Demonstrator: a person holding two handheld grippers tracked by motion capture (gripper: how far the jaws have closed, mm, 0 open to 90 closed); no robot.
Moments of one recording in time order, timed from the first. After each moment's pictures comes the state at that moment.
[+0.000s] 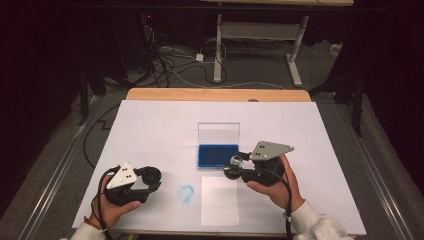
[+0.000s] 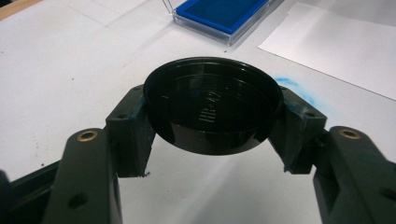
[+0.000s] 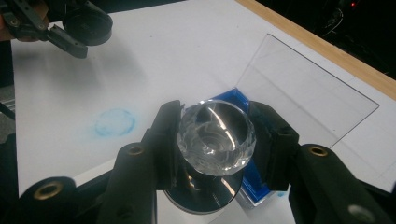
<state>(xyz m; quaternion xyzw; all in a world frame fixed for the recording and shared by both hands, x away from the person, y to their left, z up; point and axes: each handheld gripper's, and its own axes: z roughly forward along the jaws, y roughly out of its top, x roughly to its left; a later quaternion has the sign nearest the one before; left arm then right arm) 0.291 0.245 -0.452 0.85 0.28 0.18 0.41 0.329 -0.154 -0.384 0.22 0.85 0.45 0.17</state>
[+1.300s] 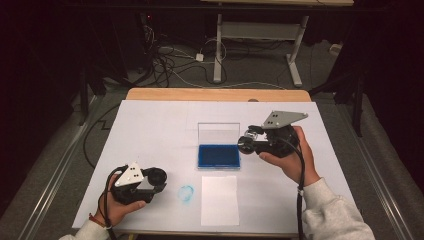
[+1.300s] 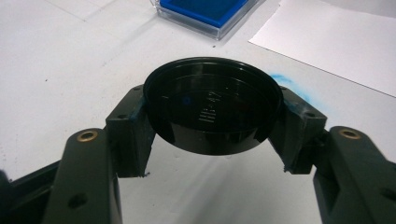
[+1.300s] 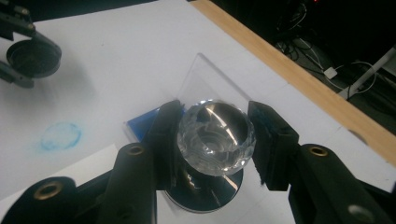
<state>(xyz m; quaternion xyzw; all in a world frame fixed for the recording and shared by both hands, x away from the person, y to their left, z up) 0.298 0.234 -0.457 0.86 0.27 0.16 0.40 0.370 -0.176 -0.328 0.24 0.85 0.42 0.21</state>
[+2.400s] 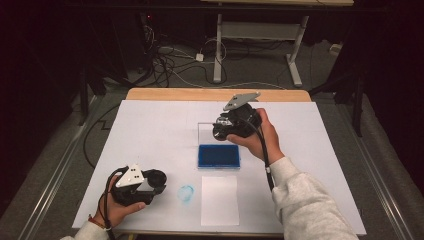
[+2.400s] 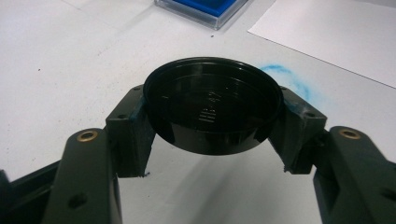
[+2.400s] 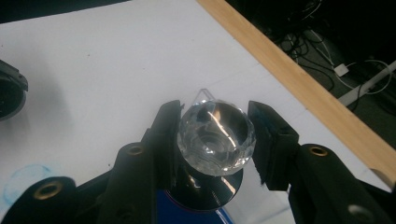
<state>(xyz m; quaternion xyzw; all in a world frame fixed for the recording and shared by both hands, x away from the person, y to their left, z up) 0.297 0.235 -0.460 0.86 0.27 0.15 0.39 0.424 -0.098 -0.333 0.23 0.87 0.38 0.20</state>
